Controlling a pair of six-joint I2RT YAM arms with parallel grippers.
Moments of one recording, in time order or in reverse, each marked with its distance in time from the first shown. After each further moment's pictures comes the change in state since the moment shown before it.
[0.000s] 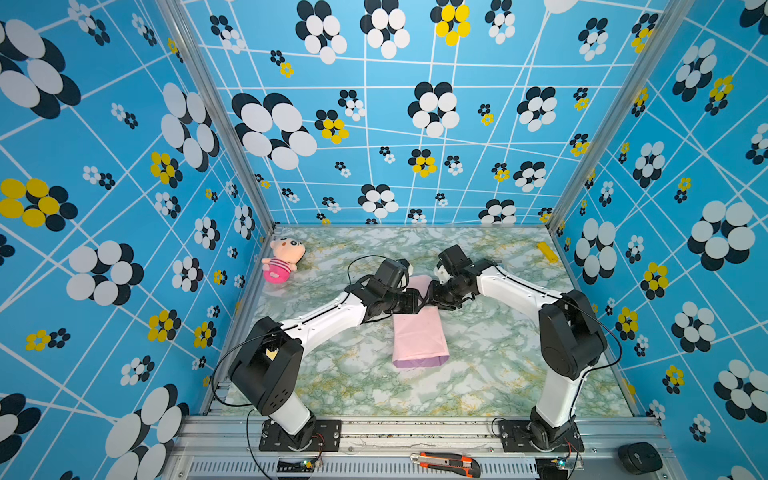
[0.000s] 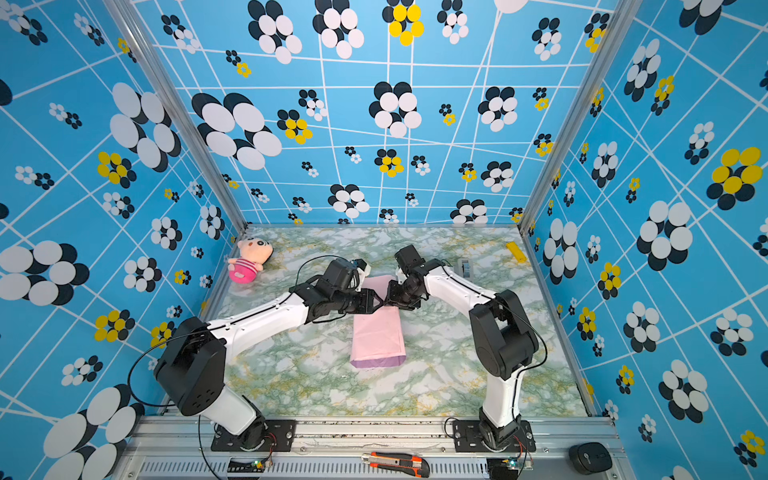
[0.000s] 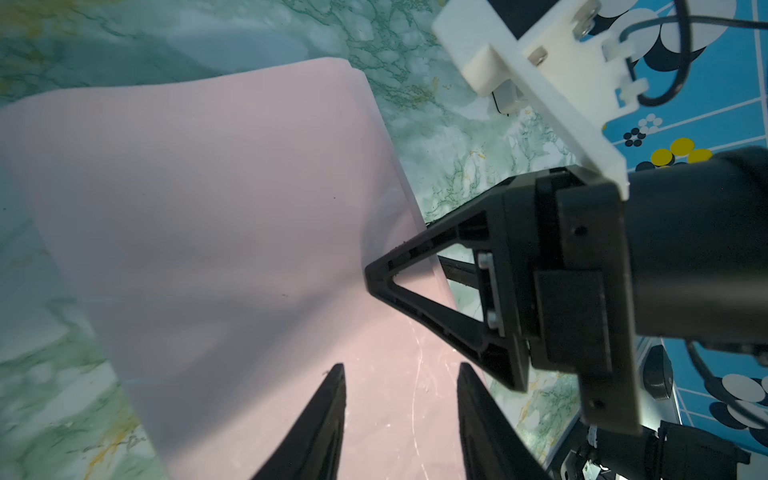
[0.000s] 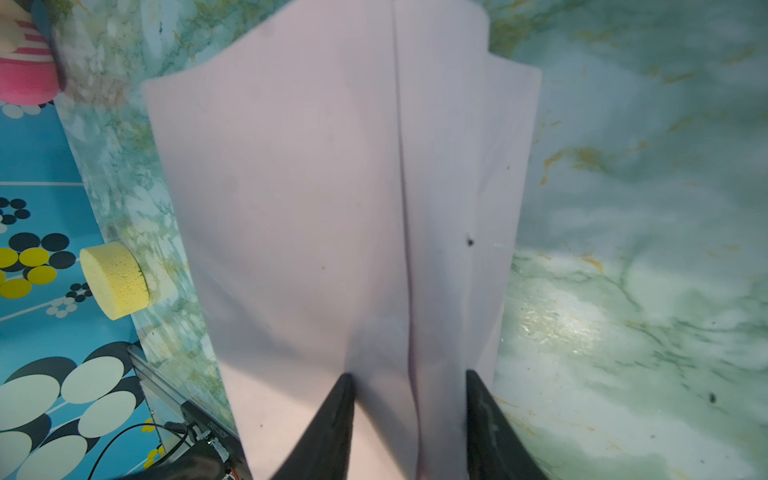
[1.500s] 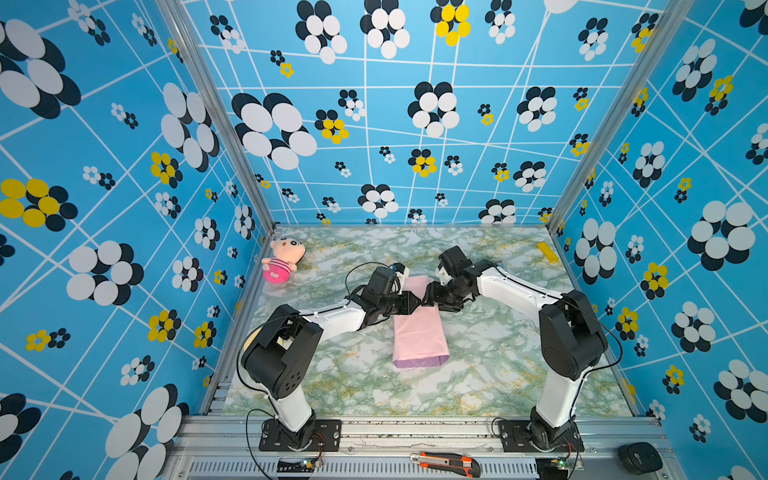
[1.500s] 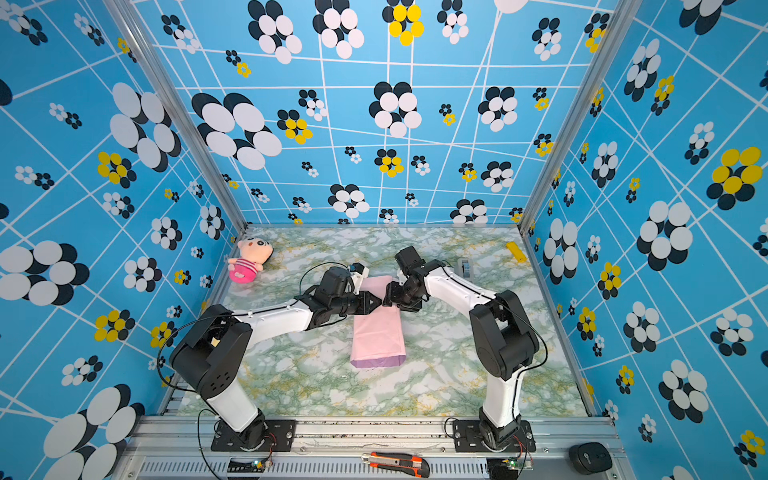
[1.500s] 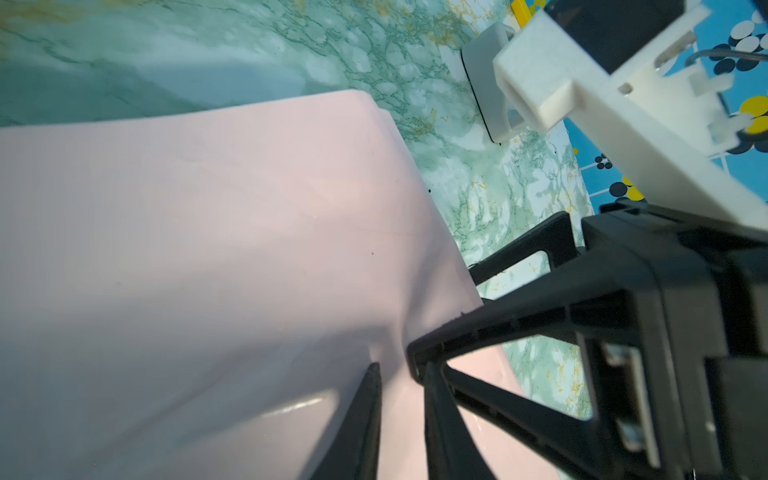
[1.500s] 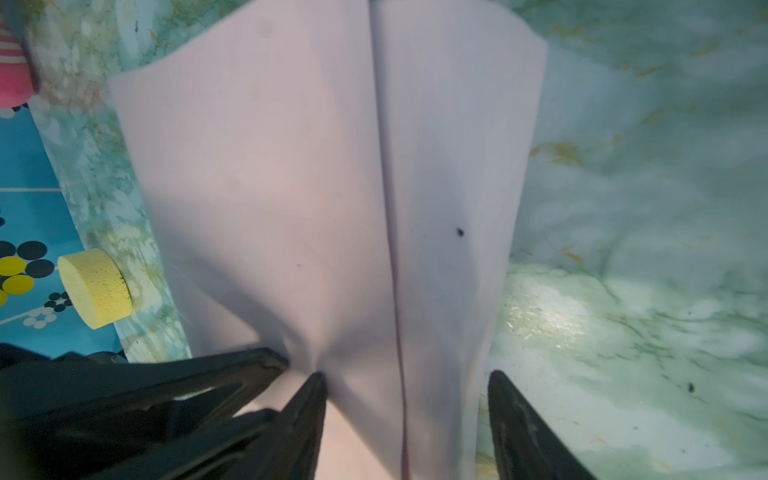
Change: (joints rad) left arm 0.069 0.098 -0.178 0.409 0.097 0.023; right arm -0.003 -0.014 -0.011 -0.018 0.034 0.004
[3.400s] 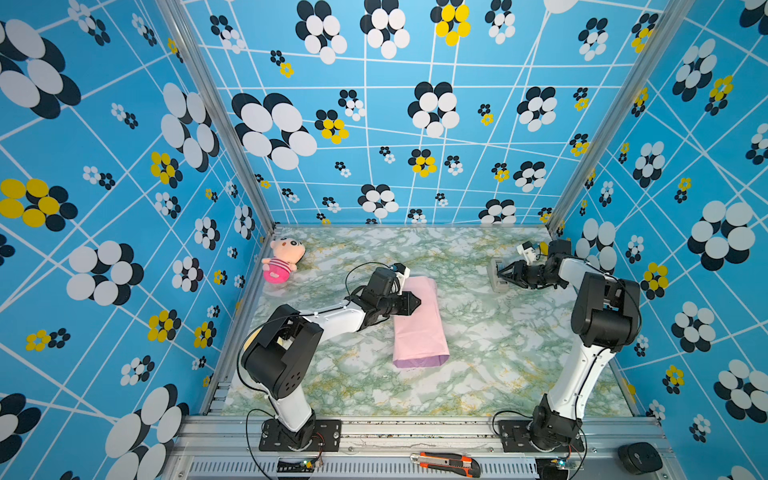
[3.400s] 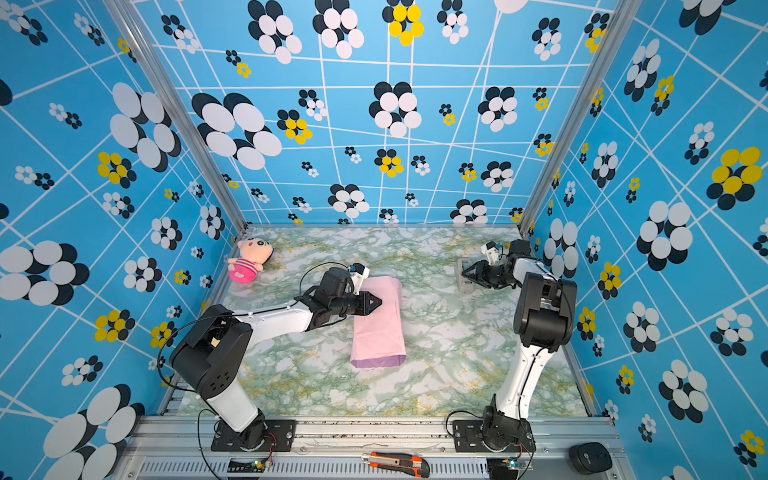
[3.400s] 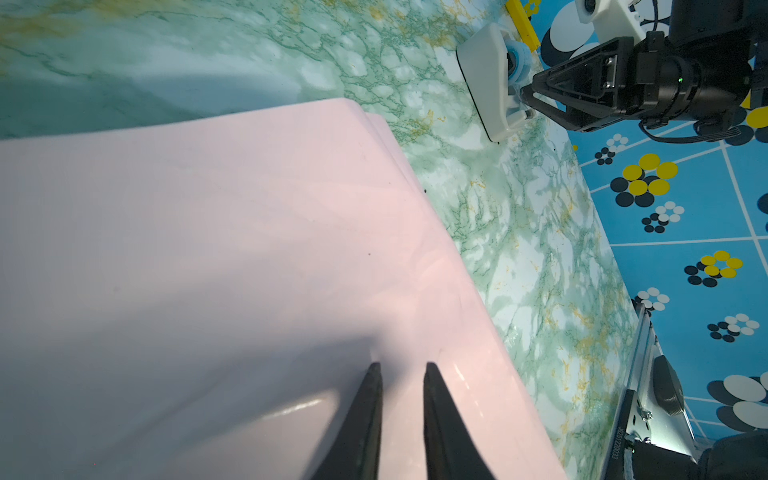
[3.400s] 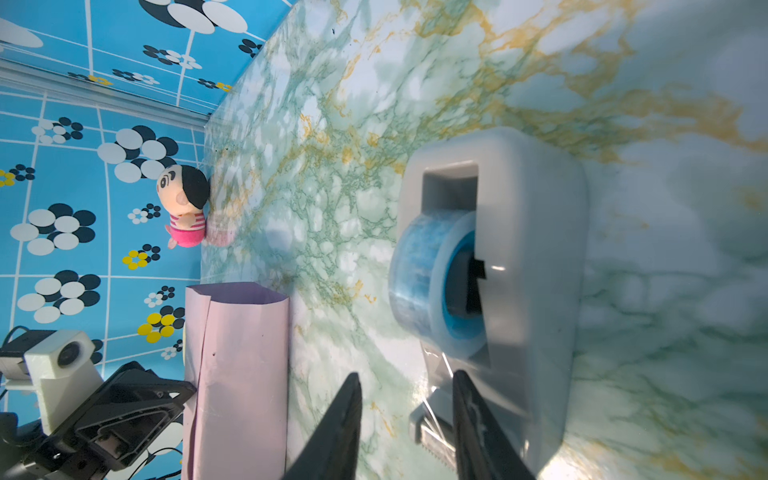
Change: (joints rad) left arm 0.000 0.000 -0.006 0.011 0.000 0.023; right arm -0.790 0.217 0.069 0.143 -0.532 -0.601
